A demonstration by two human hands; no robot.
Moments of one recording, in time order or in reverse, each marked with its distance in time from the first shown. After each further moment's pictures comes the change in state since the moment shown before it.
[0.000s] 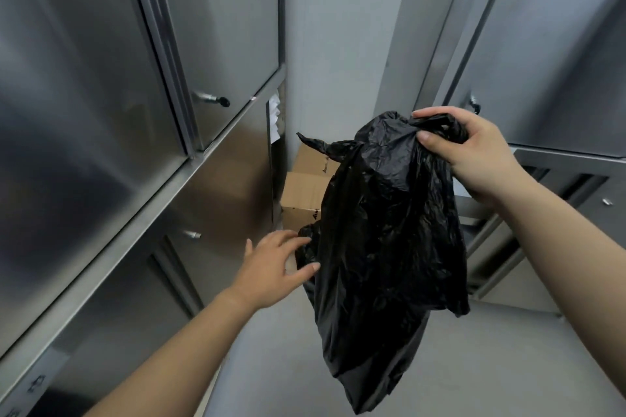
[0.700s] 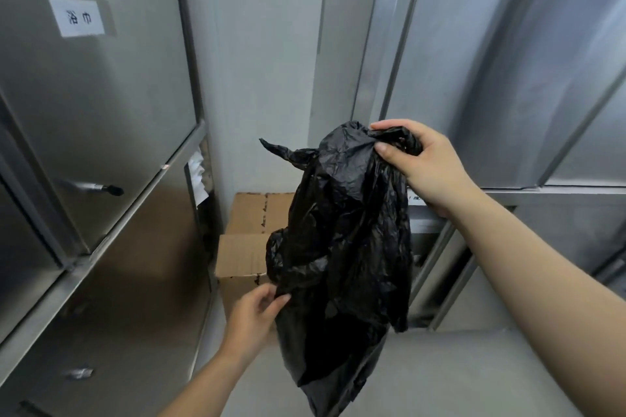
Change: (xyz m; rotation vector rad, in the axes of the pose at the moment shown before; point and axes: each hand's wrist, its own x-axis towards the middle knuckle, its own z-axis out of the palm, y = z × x) left_hand 0.131 0.046 0.031 -0.816 0.043 -0.108; right_hand 0.089 0.001 -0.059 -0.124 0.174 -0.077
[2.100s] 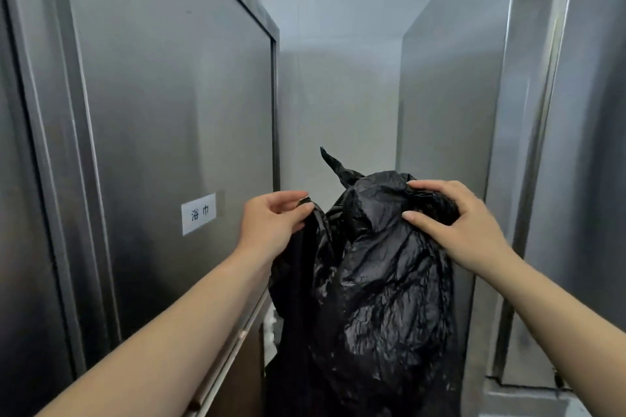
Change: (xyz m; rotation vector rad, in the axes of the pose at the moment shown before) left_hand 0.209 0.294 -0.209 -0.273 0.369 0.457; right_hand 0.206 -0.025 0.082 -0.328 0.098 -0.317
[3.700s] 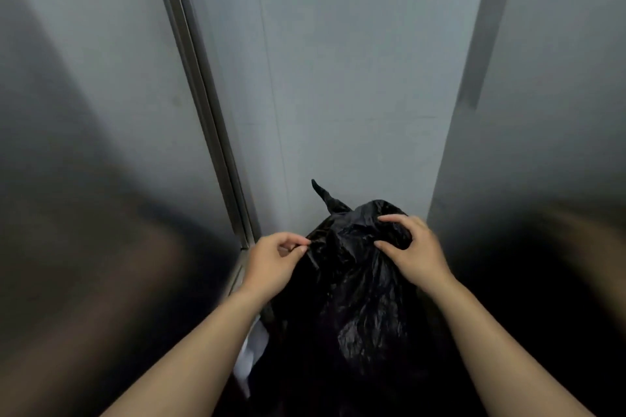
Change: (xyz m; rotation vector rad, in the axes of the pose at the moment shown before) left_hand 0.242 -0.387 0.028 0.629 -0.241 -0.261; right_hand 0.089 0.363 0.317 0.032 -0.264 0.535
